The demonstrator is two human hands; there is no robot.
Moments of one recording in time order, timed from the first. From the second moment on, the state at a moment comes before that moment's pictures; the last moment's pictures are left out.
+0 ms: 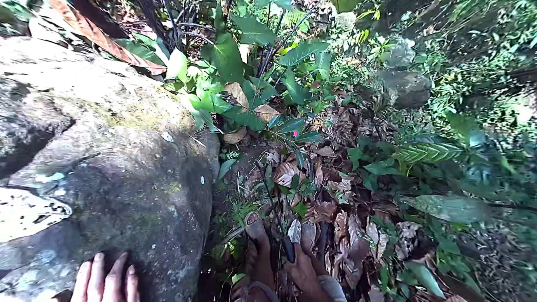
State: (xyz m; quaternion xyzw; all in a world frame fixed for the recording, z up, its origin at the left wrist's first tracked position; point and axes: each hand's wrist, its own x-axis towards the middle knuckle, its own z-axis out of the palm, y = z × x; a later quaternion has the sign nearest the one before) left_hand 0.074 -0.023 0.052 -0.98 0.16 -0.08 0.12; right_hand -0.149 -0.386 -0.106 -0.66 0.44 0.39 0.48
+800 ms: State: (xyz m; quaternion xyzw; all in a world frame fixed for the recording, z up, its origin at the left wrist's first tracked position) left_hand 0.080 -0.027 0.046 -0.97 0.16 -0.12 0.15; right_hand -0.242 -0.460 0.001 -0.58 0.64 0.17 0.48
